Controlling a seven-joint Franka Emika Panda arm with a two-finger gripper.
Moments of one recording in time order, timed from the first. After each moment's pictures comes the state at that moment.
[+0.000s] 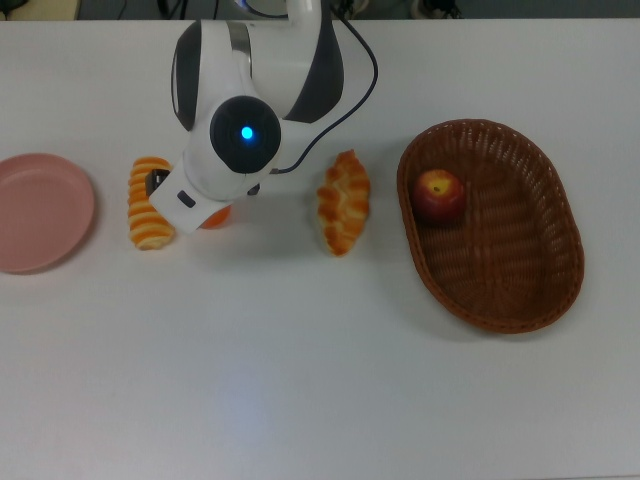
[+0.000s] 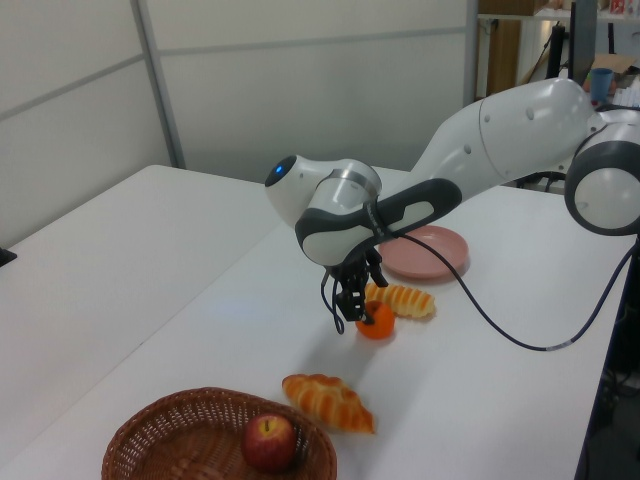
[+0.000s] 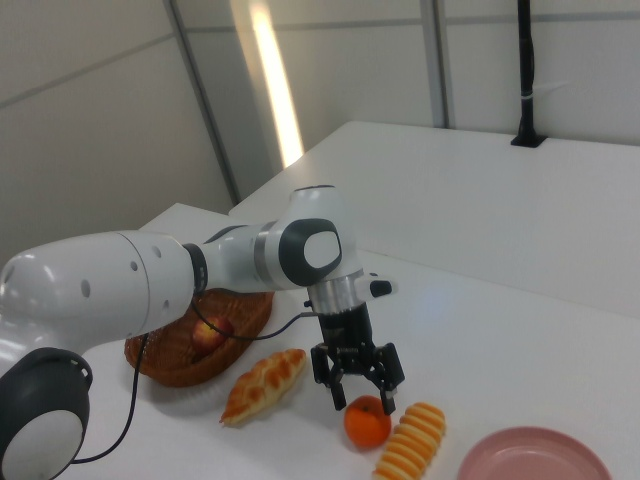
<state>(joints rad) -0.09 0.54 0.15 -1.53 -0.41 1.71 0.01</state>
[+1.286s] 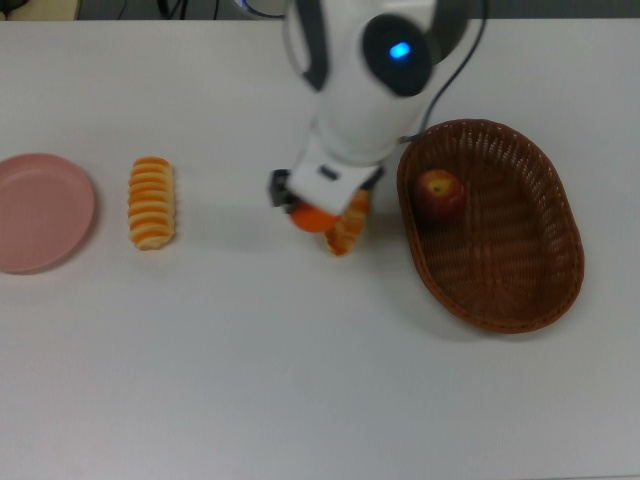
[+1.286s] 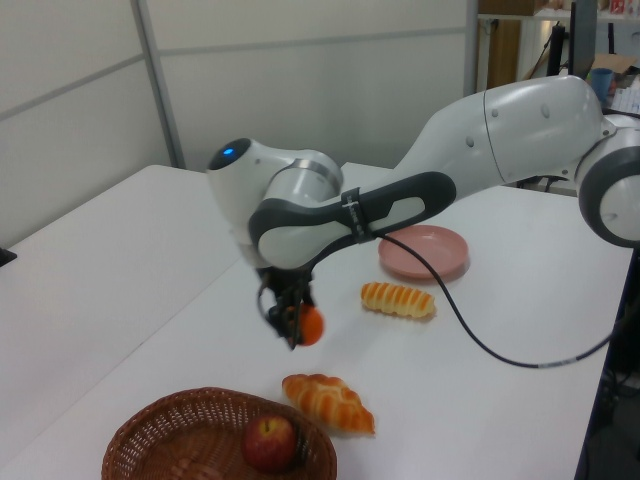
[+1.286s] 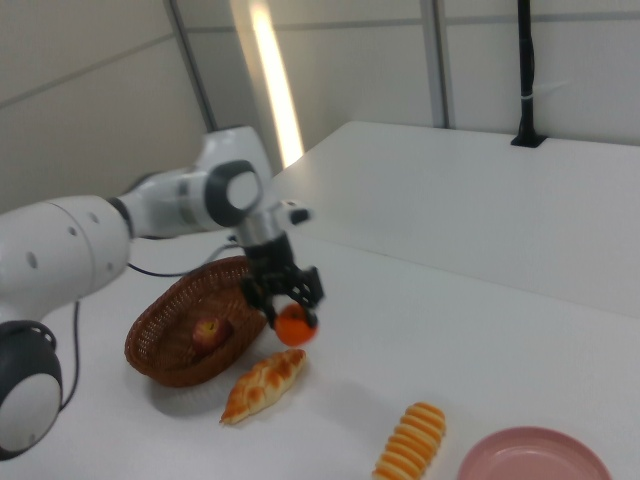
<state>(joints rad) 0.05 0.49 0.27 -1.42 -0.32 1.75 0.02</state>
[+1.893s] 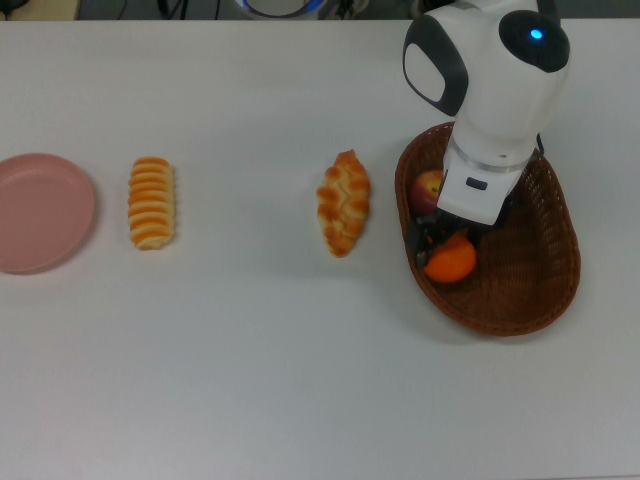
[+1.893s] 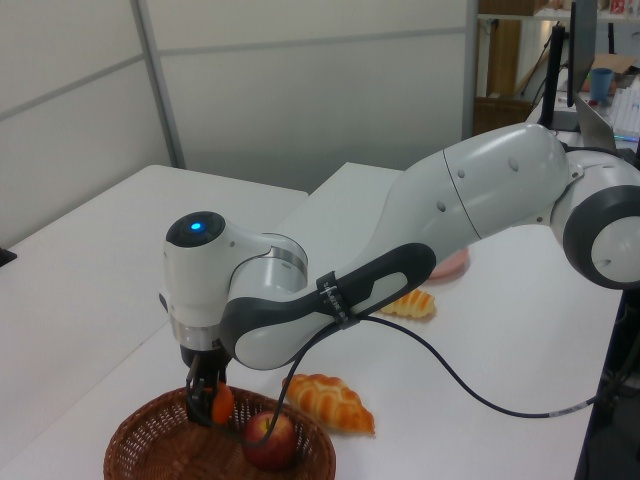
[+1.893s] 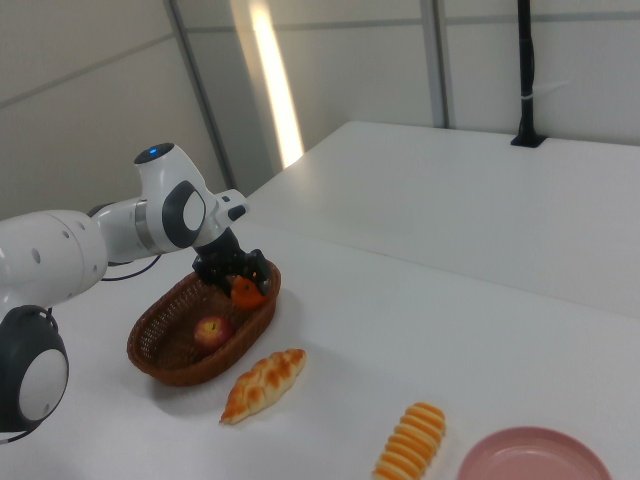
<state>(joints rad) 0.23 0.59 0.26 -1.42 -0.32 2.16 0.15</state>
